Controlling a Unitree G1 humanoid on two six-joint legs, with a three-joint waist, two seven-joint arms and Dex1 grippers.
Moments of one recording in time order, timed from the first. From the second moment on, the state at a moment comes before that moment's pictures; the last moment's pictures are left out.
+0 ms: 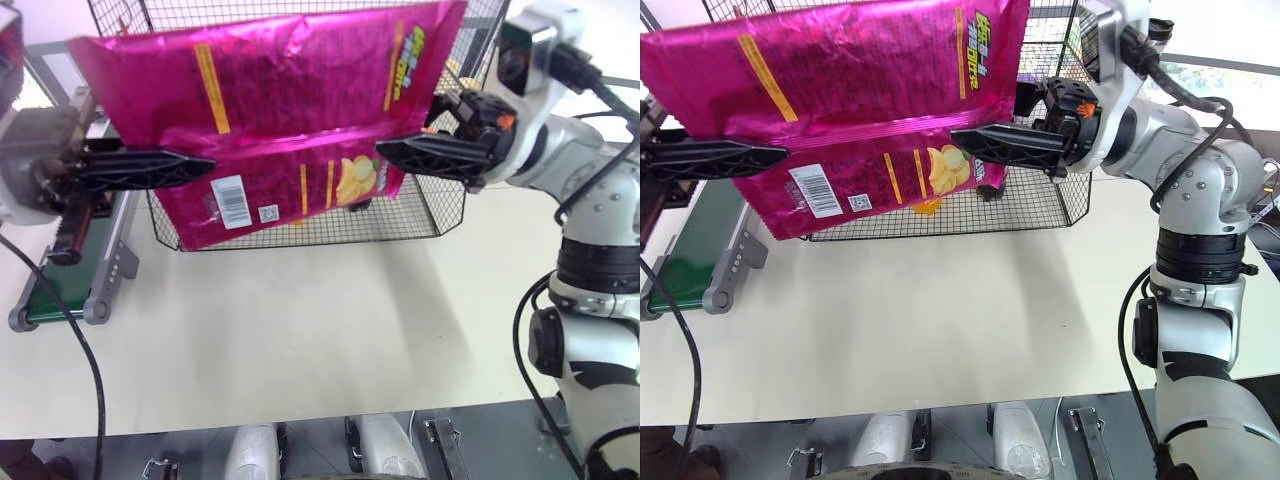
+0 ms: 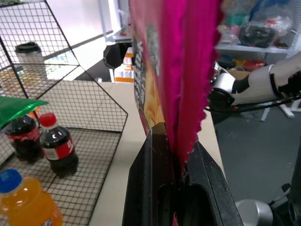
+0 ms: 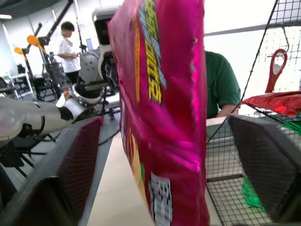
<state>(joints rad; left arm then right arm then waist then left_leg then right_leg) -0.64 1.17 0.39 -0.30 -1.29 0.92 -1.06 -0.99 -0.58 -0.15 -0.03 0.97 0.93 1.13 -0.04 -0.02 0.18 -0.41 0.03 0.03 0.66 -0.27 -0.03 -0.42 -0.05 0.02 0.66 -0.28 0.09</state>
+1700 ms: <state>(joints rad) -0.34 0.95 0.49 -0.41 -1.01 0.80 -0.82 -0.90 -0.82 0.10 0.13 -0.25 -0.18 0.49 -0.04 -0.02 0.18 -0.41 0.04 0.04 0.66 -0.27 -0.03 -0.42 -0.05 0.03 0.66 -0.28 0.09</state>
